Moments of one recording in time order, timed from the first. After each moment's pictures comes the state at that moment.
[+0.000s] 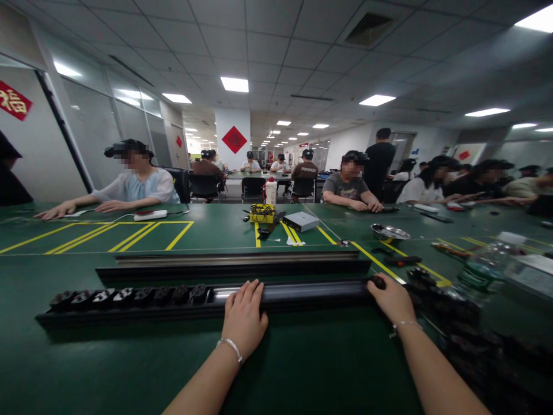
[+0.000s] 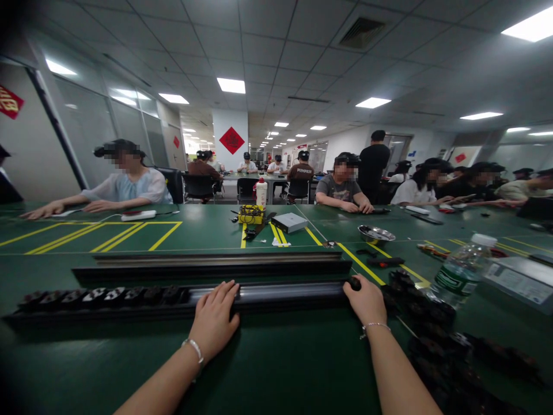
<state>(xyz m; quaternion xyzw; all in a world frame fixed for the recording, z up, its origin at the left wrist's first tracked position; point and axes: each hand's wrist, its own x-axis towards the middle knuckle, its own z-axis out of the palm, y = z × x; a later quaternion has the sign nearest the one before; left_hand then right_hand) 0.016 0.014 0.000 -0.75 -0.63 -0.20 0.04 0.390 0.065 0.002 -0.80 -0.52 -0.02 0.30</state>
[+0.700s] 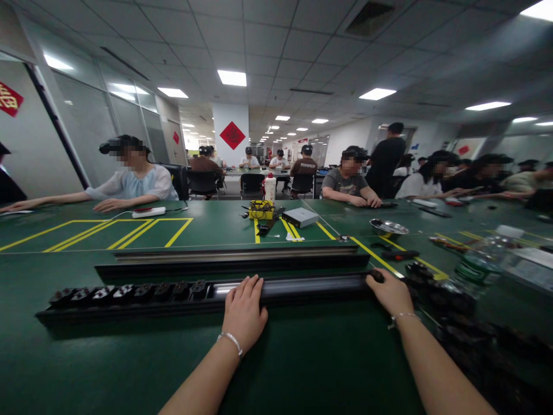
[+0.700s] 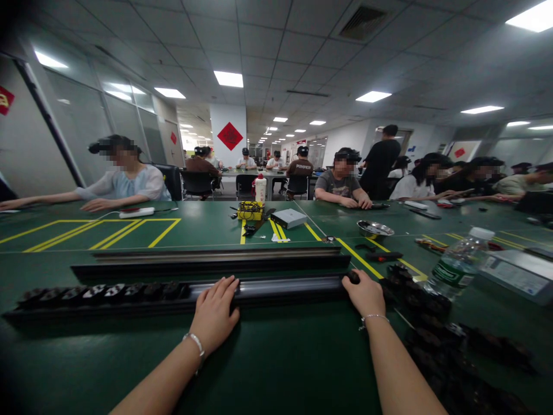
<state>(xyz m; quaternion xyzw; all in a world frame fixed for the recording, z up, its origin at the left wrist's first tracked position) 0.016 0.012 0.004 -0.75 -0.63 -0.20 0.05 0.391 0.065 0.001 -0.82 -0.50 -0.01 0.29</state>
